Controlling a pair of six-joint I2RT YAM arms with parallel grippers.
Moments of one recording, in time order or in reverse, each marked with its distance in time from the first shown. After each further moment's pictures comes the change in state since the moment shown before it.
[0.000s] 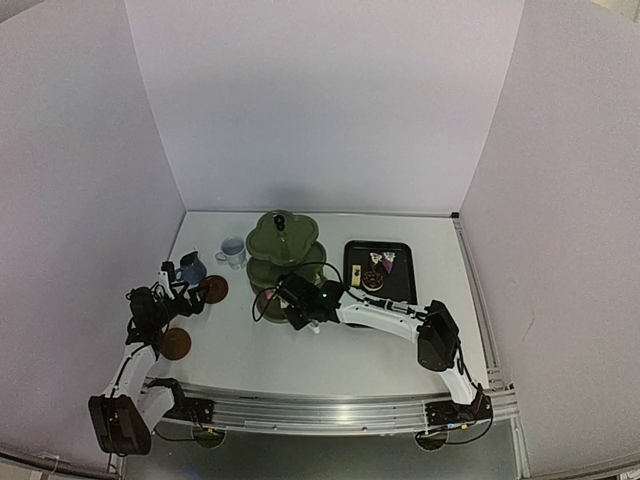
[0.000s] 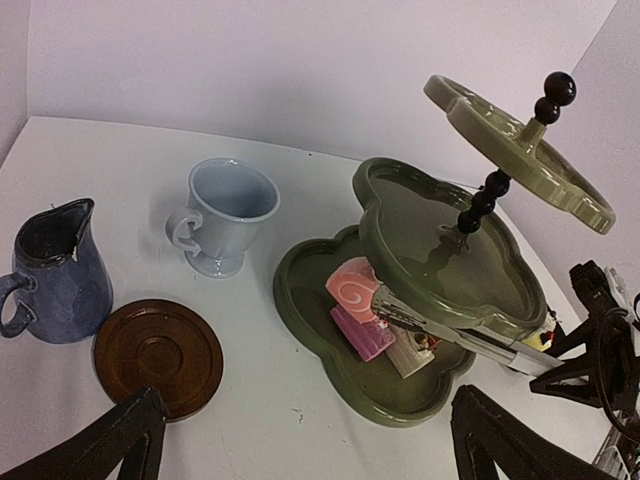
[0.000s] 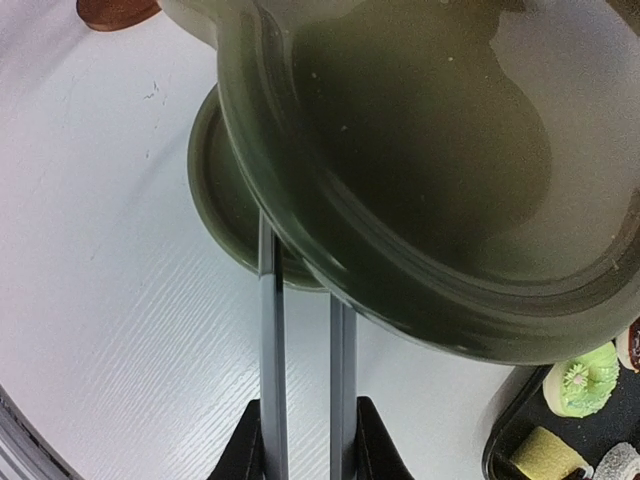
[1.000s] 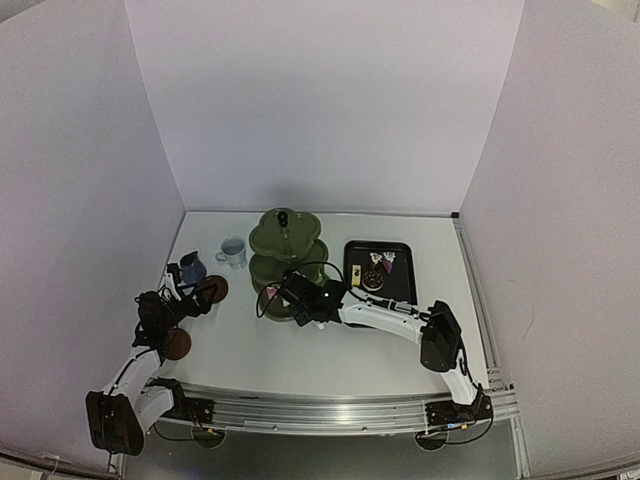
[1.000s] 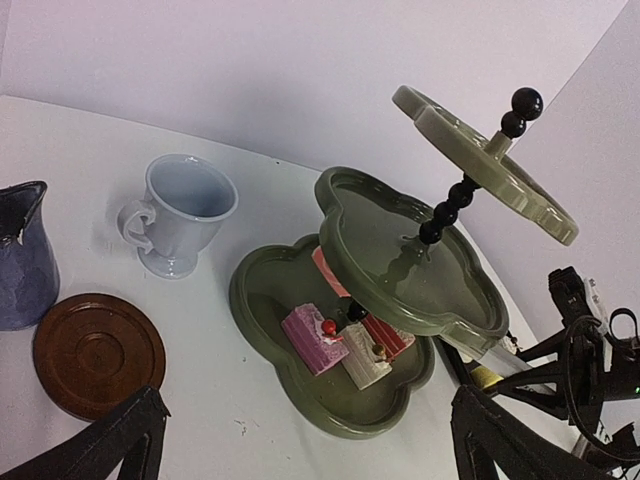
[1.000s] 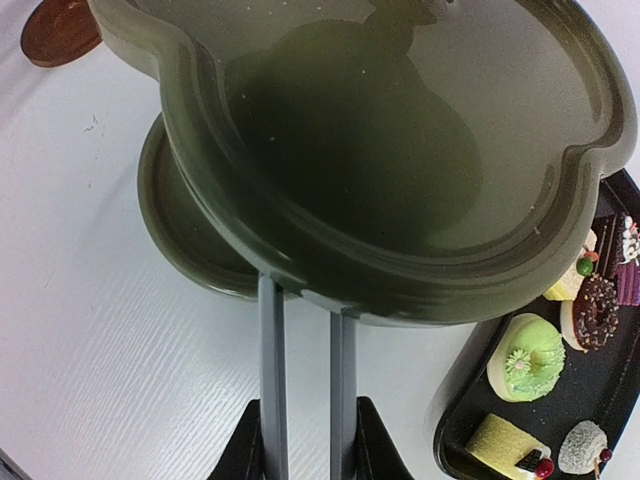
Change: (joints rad) left arm -0.118 0.008 -0.069 0.171 -0.072 -0.199; right arm 0.003 -0.025 -0.003 -0.029 0.155 0.031
